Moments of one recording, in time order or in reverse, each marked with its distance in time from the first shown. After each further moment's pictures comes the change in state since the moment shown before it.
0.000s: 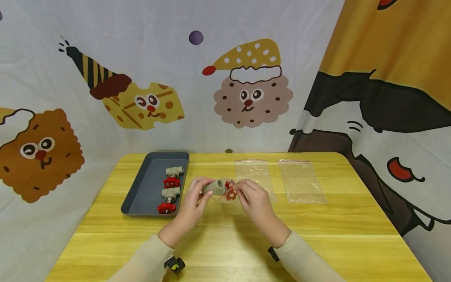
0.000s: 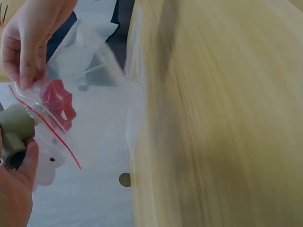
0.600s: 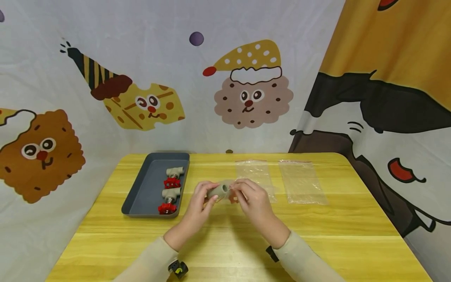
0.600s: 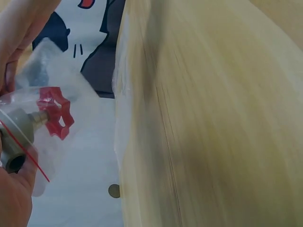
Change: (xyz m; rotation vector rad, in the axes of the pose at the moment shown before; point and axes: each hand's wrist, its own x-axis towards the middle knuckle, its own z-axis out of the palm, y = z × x) left_hand -0.006 -0.020 0.020 -0.077 -0.013 -0.016; right_hand 0.008 -0.011 -0.005 0.086 0.037 -0.045
